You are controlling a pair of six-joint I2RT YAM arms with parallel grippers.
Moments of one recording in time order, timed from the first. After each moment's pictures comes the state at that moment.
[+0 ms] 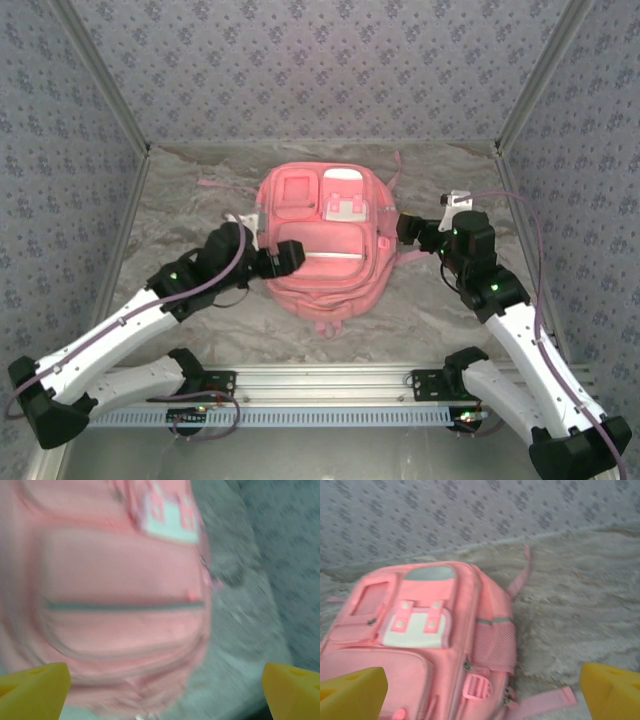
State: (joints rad) left arm -0.82 0.94 0.96 -0.60 -0.13 -0.77; right arm 0.34 0.78 0.78 -0.37 0.09 0.28
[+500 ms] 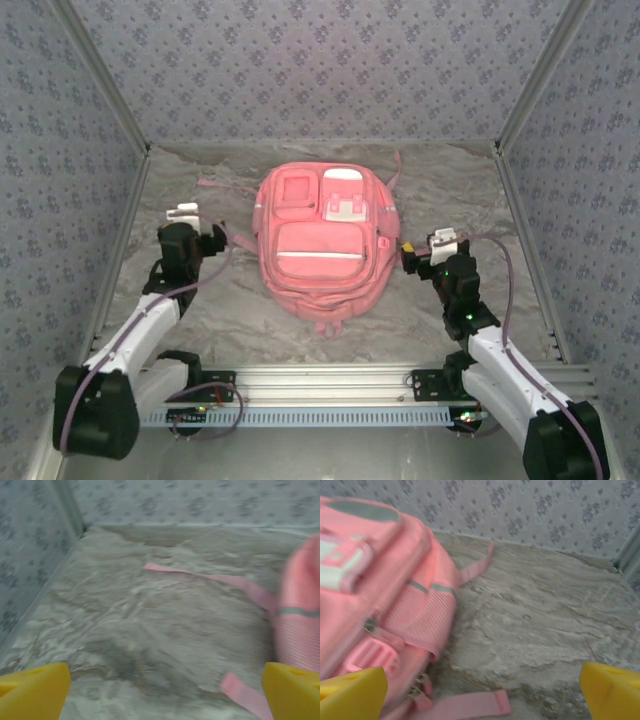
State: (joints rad) left arm -0.13 1.02 0.48 0.14 -0.26 -0.09; right arm 0.25 0.76 0.22 0.27 0.17 -0.10
